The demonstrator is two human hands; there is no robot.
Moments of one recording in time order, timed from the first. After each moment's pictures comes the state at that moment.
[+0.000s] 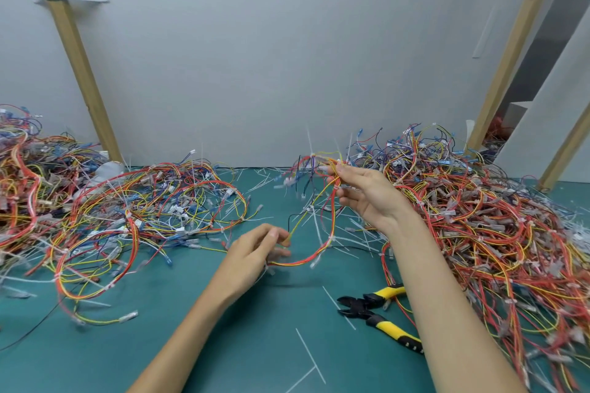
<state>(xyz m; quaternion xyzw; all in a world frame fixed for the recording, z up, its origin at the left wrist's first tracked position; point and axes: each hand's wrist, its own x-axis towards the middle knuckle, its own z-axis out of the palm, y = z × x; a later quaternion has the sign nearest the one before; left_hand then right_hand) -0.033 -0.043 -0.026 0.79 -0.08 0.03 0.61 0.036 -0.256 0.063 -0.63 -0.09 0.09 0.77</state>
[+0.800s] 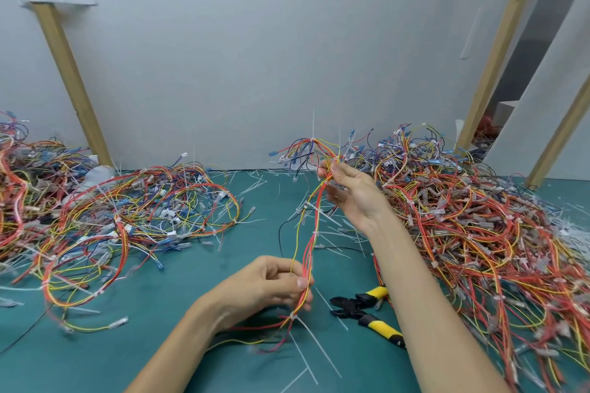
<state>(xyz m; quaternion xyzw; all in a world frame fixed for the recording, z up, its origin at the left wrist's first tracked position) -0.048 -0.057 -0.028 0.63 -0.20 -0.26 0.70 0.046 -0.249 0.049 -0.58 -0.08 0.03 0.81</state>
